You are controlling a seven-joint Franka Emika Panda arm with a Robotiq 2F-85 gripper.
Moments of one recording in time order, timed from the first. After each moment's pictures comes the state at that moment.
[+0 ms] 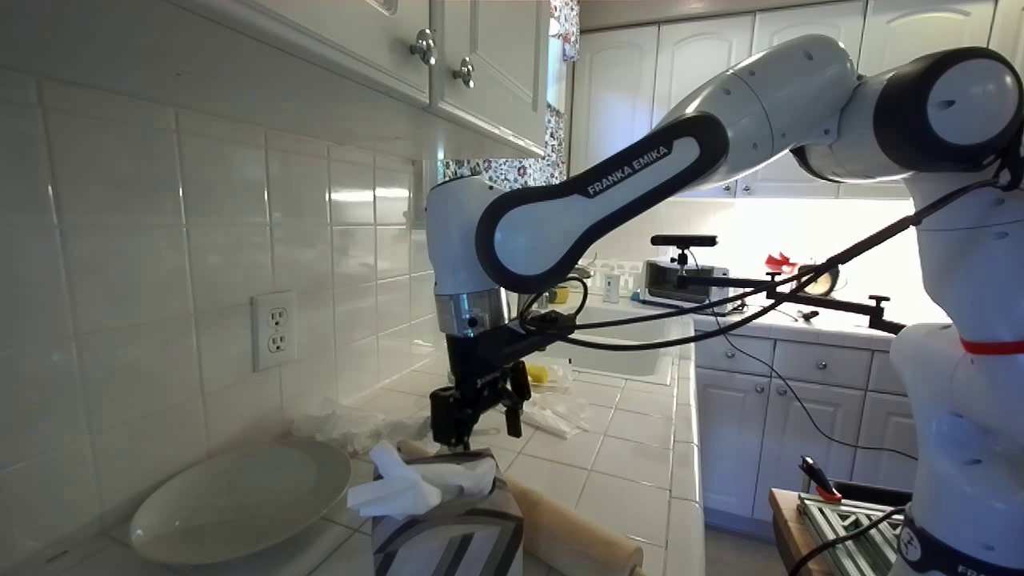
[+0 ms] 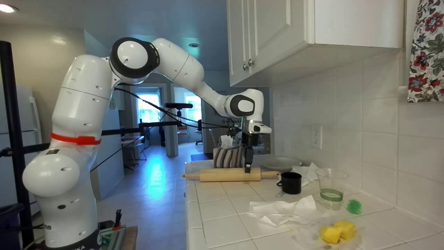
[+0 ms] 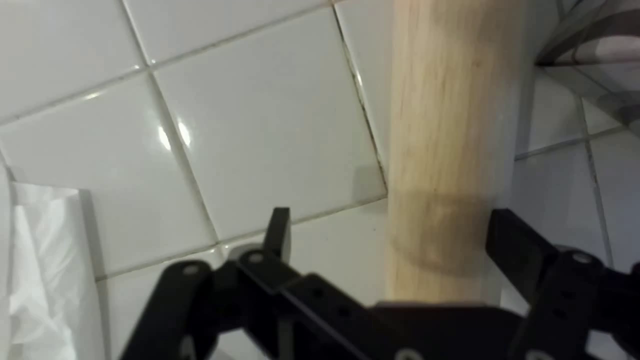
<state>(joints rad) 0.13 0.30 0.00 -1.82 0.00 1.98 0.59</state>
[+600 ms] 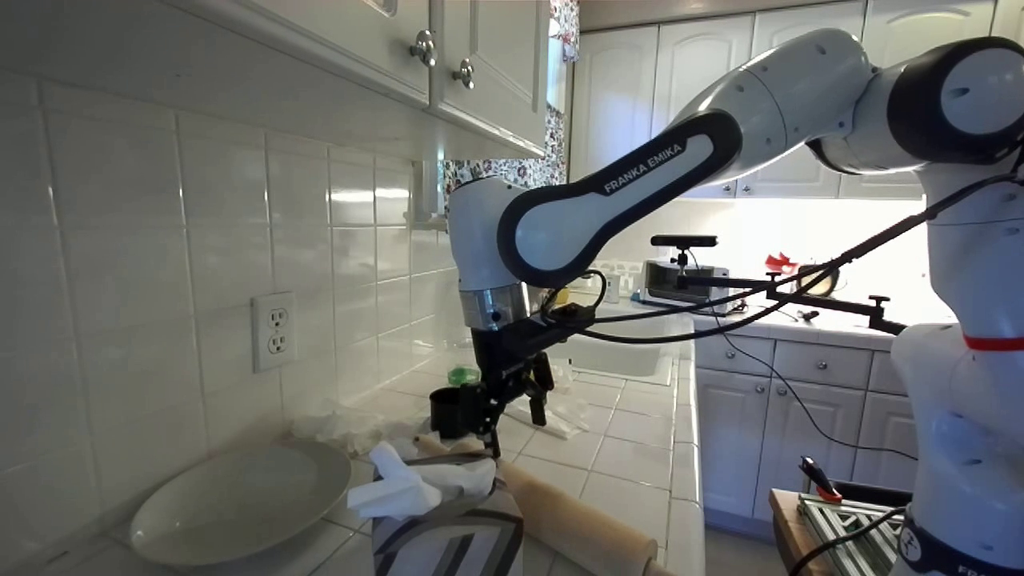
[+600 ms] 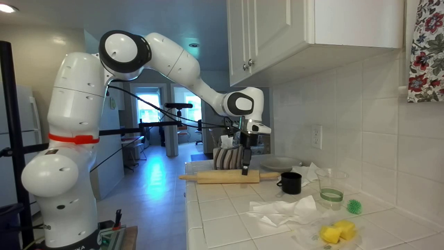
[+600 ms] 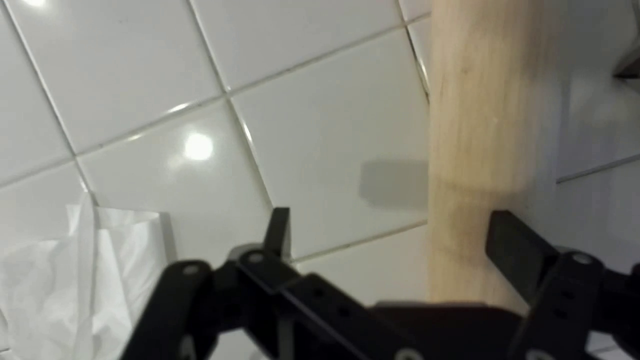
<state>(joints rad) 0.11 0.23 -0.03 -1.90 -0.01 1.96 0.59</state>
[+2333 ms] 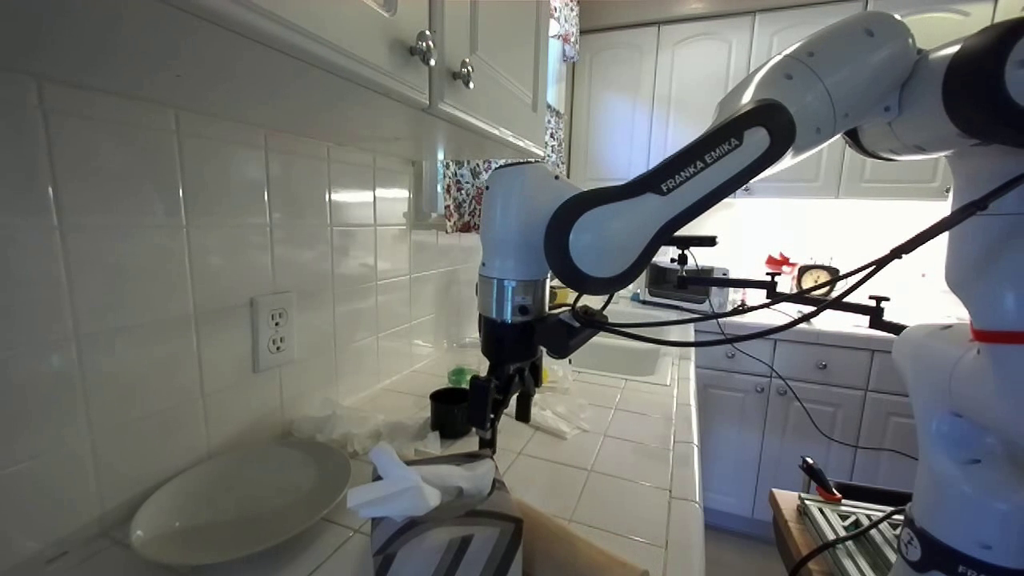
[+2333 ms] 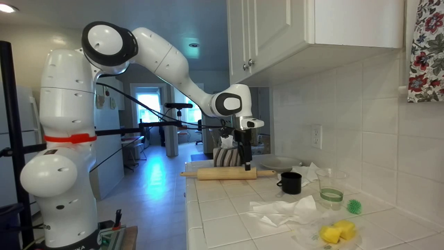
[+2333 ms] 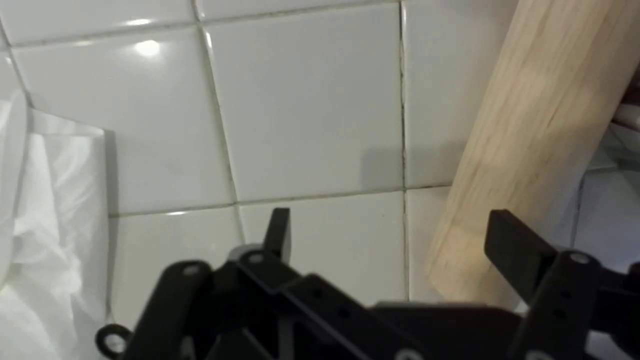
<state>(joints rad) 0.09 0.11 0.03 -2.07 -0.05 2.22 0.40</state>
